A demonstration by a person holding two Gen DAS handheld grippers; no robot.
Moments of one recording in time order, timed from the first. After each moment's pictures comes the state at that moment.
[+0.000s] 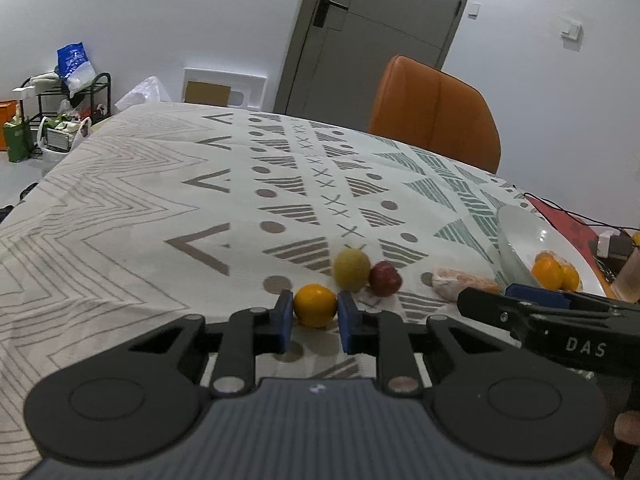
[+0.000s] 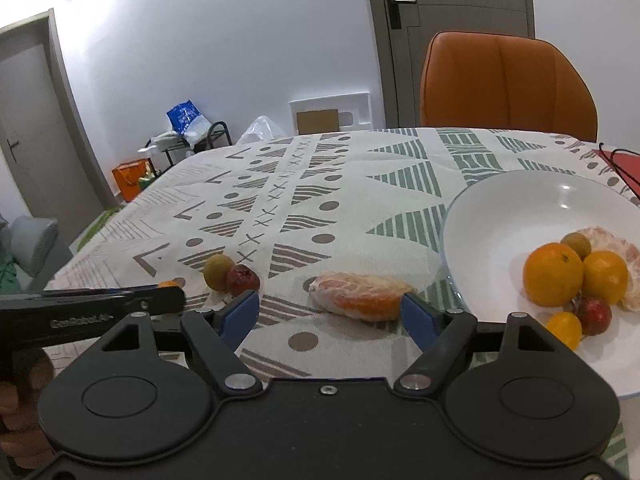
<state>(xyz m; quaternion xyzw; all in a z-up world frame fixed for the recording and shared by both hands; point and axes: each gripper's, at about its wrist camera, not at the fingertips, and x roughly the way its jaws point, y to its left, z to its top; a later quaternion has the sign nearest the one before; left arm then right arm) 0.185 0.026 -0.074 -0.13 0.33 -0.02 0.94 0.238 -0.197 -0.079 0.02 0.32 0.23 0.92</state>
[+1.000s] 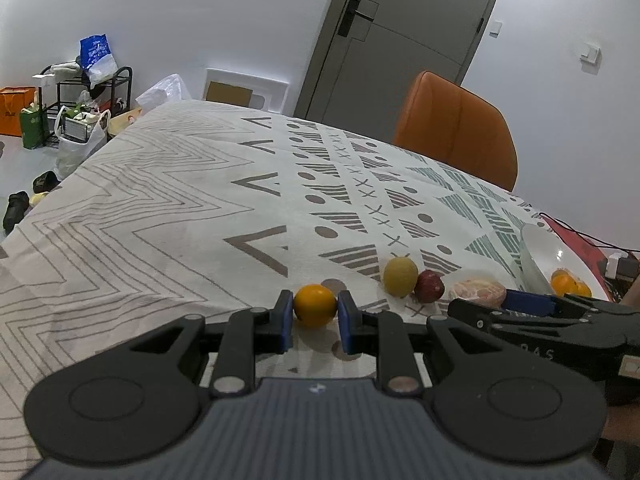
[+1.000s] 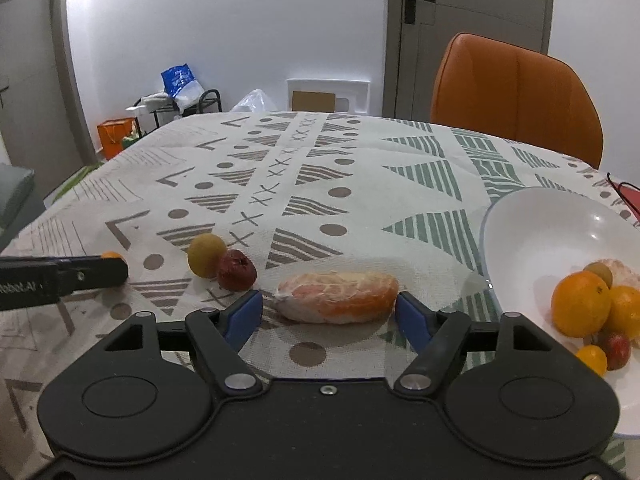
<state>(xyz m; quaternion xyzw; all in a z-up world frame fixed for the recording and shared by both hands) 0.177 0.055 -0.079 -0.15 0.32 0.00 0.94 0.250 -0.159 -0.092 -0.06 0.32 0.21 0.92</state>
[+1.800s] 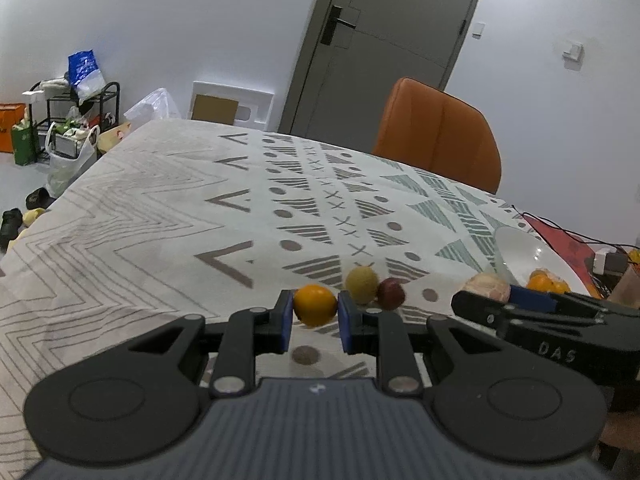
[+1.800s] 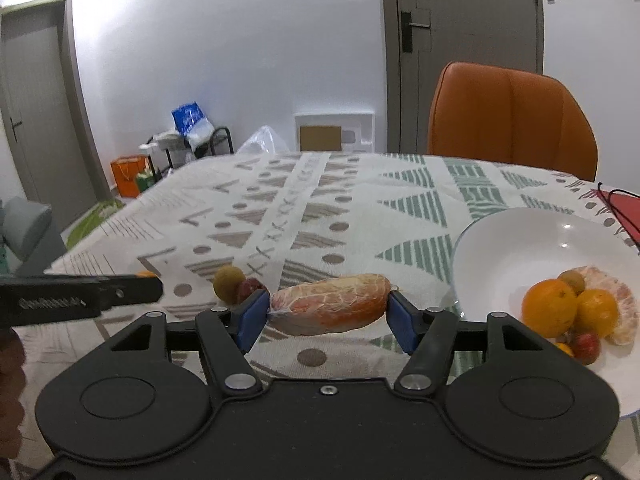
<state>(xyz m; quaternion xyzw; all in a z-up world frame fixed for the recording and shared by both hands) 0.170 0.032 -0.059 -0.14 0.30 -0.02 0.94 0.225 -0.190 -0.062 -0.01 0.28 0.23 0.93</state>
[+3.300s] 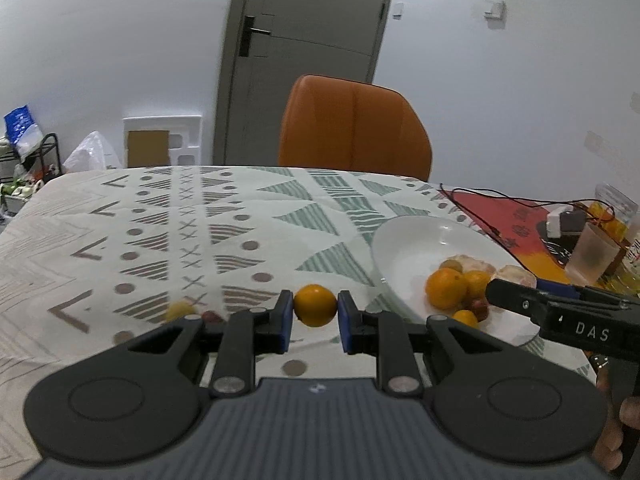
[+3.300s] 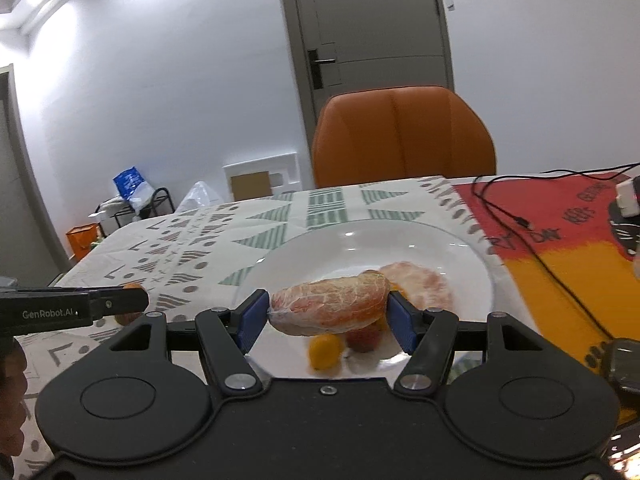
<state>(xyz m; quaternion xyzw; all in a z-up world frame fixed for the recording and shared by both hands) 0.193 -0.088 -0.036 -0.06 0.29 -0.09 0.95 0.214 -0.335 -0.056 0.06 0.24 0.14 0.96</state>
